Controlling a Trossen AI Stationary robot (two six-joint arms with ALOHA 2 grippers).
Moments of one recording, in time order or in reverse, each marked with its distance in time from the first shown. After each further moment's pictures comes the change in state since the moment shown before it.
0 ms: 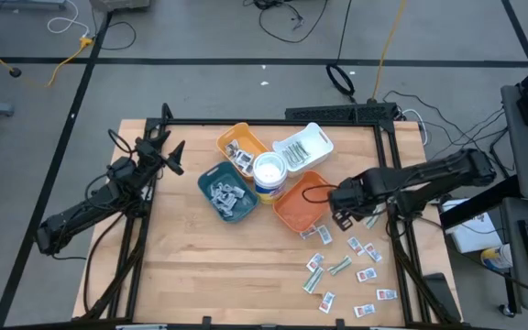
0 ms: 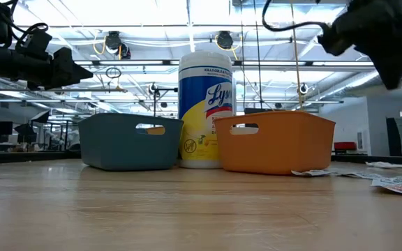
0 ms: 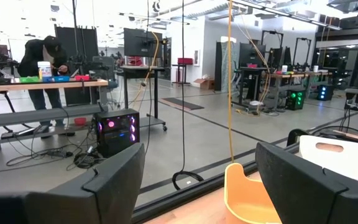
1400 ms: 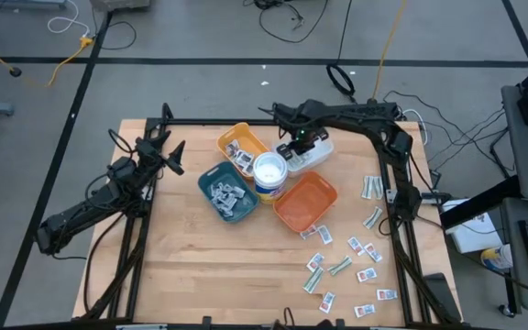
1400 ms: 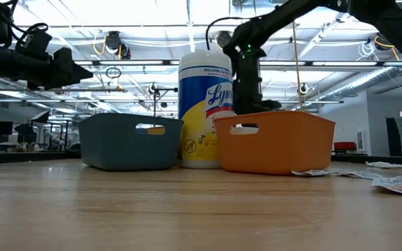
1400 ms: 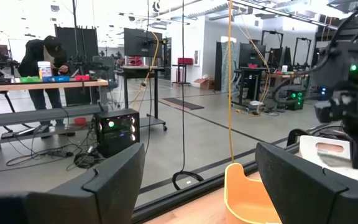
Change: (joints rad) left arm 0.000 0.000 0.000 0.000 0.000 0.000; right arm -0.695 0.743 0.652 0.204 0.029 -0.630
